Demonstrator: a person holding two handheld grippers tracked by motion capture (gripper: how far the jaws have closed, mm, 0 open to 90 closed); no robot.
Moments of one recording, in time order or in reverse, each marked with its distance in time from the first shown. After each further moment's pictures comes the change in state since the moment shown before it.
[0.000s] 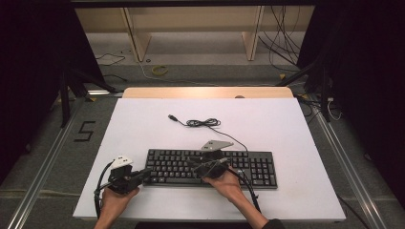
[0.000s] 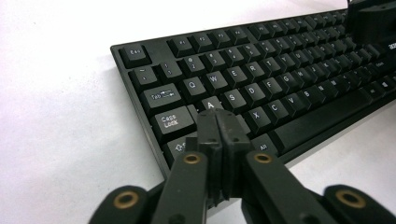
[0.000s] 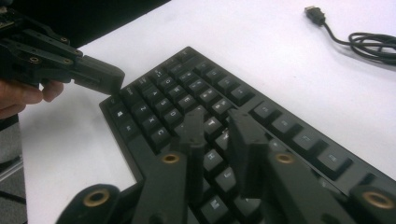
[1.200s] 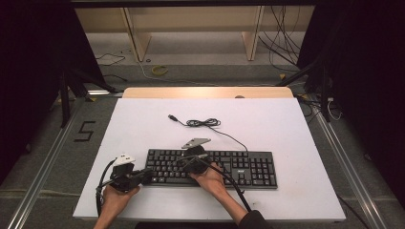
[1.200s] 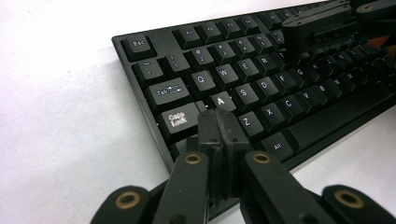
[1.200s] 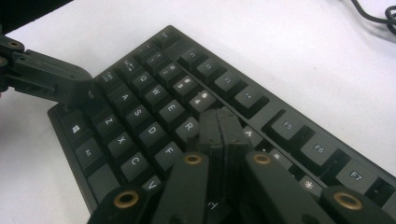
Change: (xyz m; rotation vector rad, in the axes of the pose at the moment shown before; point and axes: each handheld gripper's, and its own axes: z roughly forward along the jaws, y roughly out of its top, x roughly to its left) left arm 0.005 0.003 0.008 0.047 0.005 0.001; right arm 0.007 0.011 0.056 0.110 -0.087 0.010
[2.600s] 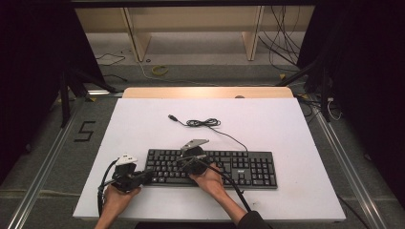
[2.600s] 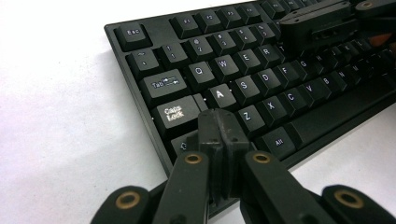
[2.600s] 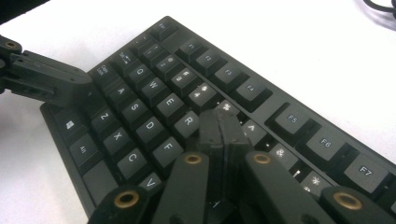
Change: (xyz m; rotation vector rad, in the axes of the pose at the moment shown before) left arm -0.002 0.000 0.004 0.033 0.000 -0.003; right arm 0.002 -0.002 0.004 0.020 -0.011 0.002
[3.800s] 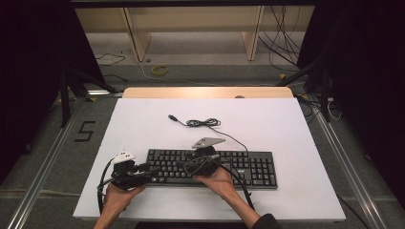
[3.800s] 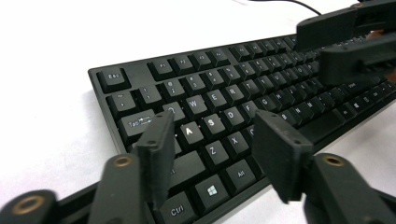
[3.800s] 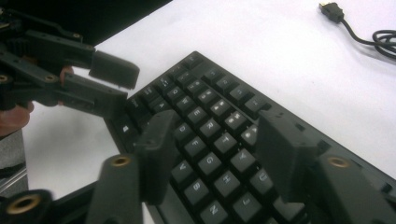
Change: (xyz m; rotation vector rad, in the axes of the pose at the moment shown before) left arm -0.007 0.011 -0.009 -0.102 -0.071 -0.020; right arm -0.007 -0.003 -0.043 -0.108 0.114 0.023
